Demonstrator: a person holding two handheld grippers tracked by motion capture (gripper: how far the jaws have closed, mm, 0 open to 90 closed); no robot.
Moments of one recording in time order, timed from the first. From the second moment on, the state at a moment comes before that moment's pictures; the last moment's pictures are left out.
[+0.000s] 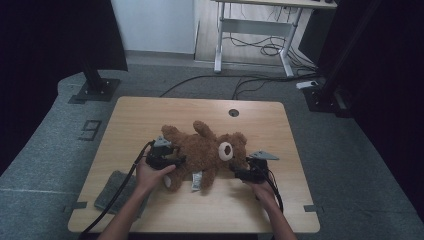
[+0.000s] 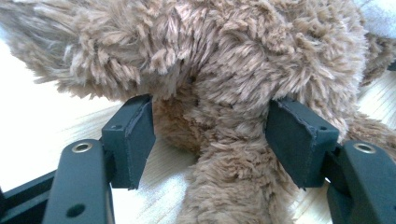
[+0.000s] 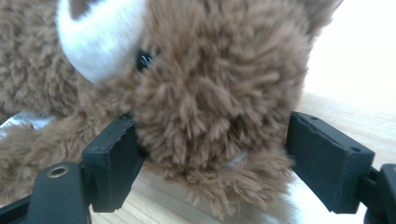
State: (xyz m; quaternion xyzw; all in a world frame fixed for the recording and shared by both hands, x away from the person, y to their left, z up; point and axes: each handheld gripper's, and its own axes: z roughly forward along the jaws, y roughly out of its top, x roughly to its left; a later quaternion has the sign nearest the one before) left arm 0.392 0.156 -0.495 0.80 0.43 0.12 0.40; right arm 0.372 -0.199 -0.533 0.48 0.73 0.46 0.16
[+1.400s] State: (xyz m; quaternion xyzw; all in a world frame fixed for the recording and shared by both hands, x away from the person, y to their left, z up) left arm 0.378 0.150 -0.512 0.84 0.39 0.07 0.38; right arm 0.339 -0.201 -0.536 0.46 0.73 0.47 0.17
